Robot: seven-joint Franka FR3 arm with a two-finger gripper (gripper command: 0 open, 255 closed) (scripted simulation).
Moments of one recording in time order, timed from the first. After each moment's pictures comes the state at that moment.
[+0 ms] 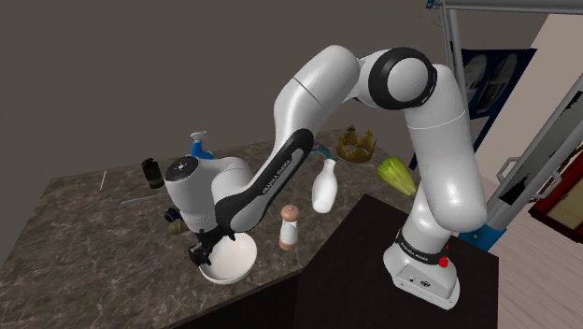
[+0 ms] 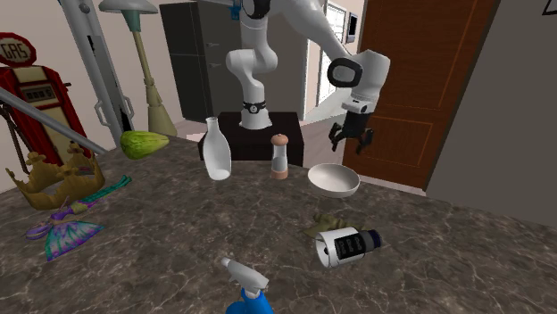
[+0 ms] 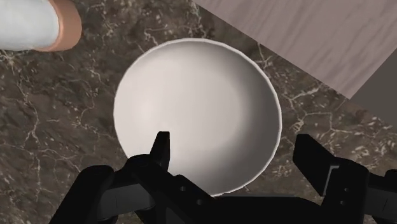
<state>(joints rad) 0.29 0.54 0.48 -1.93 -0.49 2.26 1.02</state>
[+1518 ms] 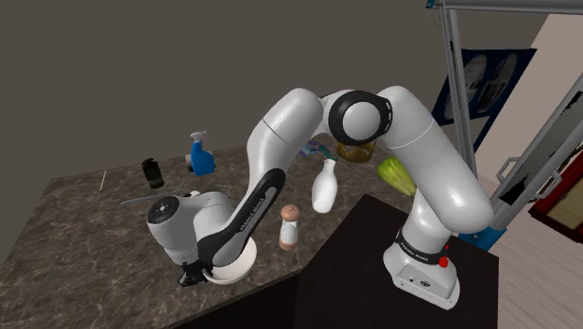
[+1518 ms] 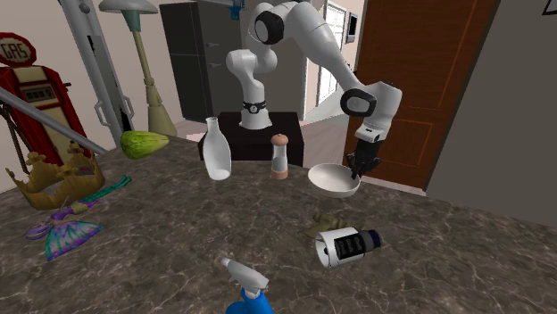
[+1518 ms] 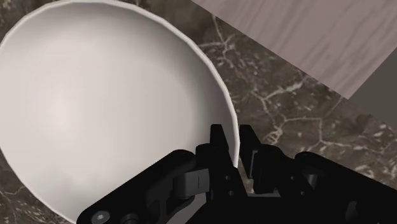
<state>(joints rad) 0.42 0.84 0.40 -1.67 -0.58 2.29 1.09</state>
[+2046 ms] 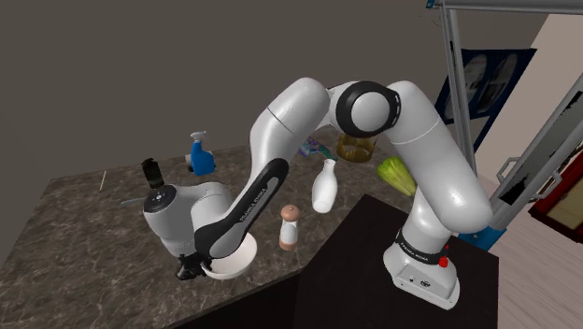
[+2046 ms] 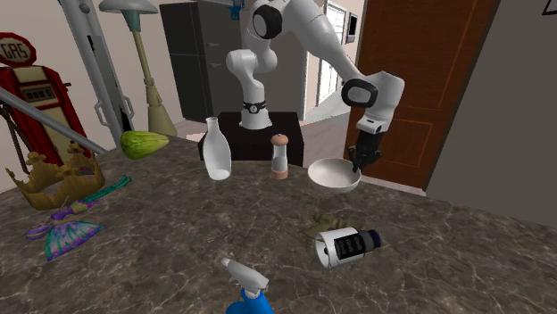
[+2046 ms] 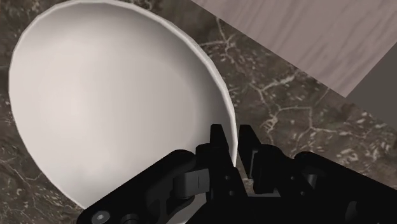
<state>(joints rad) 0.40 0.78 0.42 -1.70 -0.56 2.25 1.07</state>
